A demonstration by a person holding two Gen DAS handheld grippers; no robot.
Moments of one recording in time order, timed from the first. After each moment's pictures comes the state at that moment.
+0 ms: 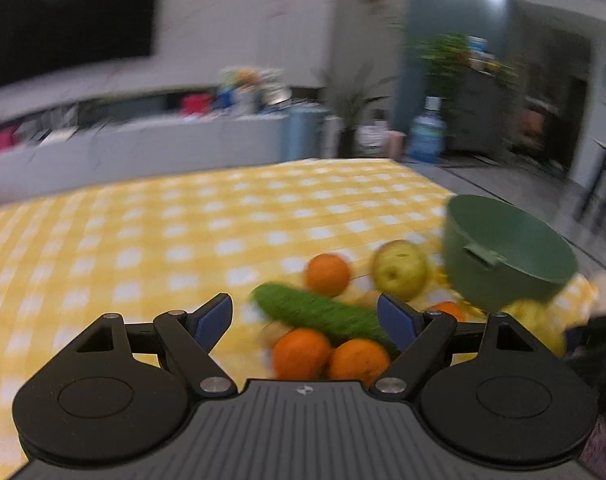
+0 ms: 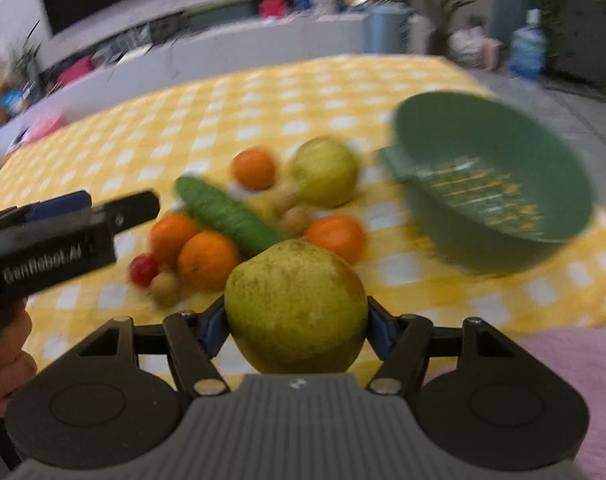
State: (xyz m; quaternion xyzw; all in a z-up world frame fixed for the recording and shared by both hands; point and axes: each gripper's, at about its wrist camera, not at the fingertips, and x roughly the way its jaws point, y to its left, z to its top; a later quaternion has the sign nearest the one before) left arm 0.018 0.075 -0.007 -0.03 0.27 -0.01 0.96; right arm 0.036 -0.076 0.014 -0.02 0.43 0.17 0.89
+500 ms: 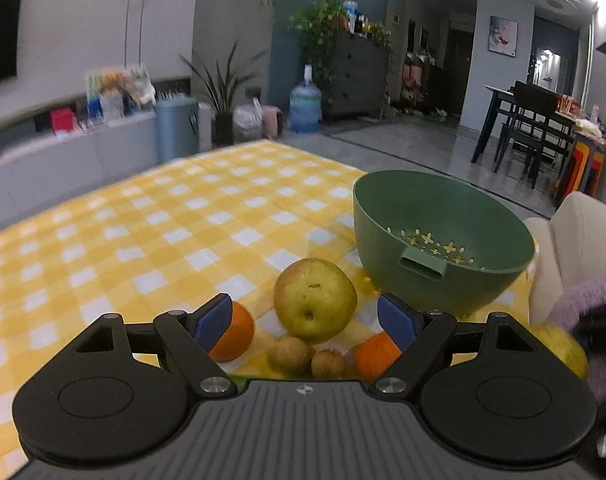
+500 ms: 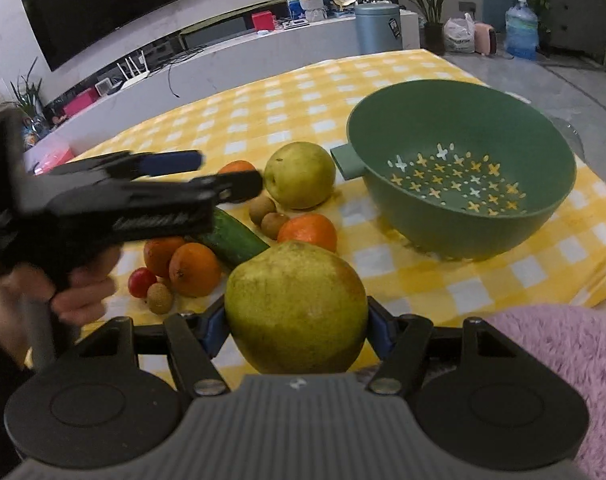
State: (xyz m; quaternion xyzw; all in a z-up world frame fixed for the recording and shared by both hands) left arm 0.116 0.051 -0.030 0.01 0.30 -0.20 0.93; right arm 0.042 -0.106 0.010 0.04 0.44 0.20 0.87
